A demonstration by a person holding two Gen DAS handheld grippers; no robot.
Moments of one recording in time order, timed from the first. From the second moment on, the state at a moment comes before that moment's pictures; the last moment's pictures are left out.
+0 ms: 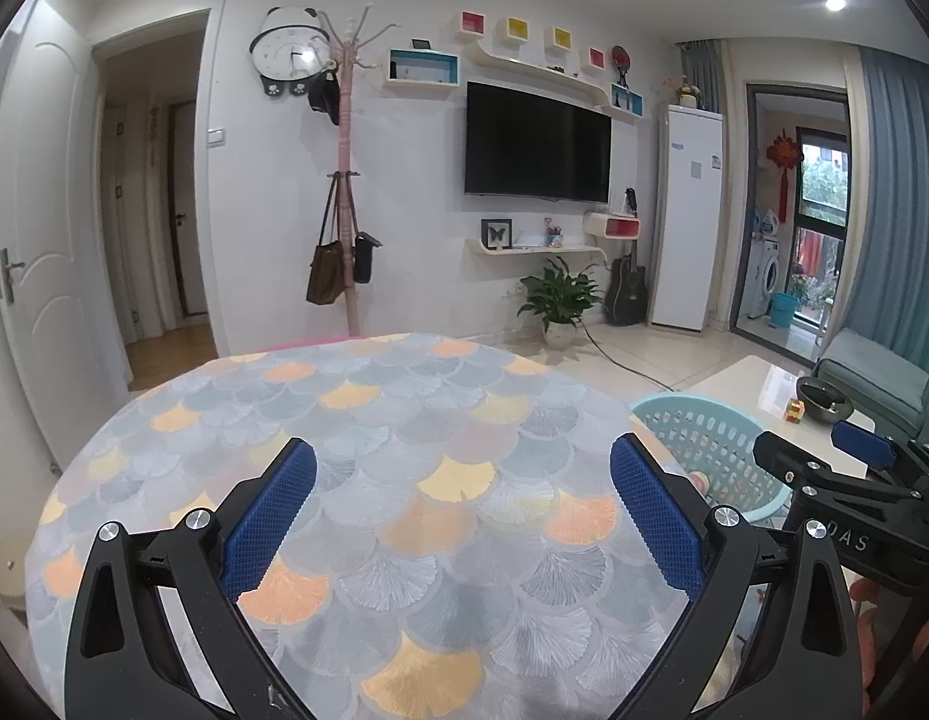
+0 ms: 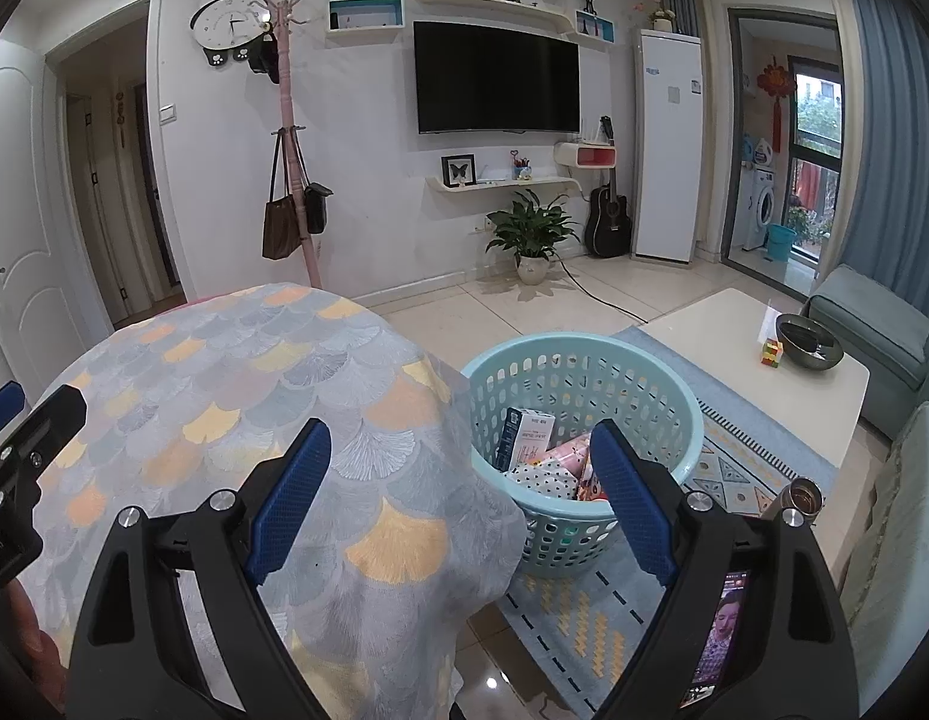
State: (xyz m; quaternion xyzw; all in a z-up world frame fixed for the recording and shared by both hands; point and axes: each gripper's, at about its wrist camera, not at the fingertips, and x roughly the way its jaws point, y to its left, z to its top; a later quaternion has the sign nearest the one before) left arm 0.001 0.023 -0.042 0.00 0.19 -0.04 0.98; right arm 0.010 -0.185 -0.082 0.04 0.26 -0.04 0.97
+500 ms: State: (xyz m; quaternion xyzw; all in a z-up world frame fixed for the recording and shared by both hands) left arm -0.015 0.018 -0.033 0.02 0.19 -0.04 0.98; right arm 0.000 -0.187 -0.074 0.05 0.25 -0.04 0.97
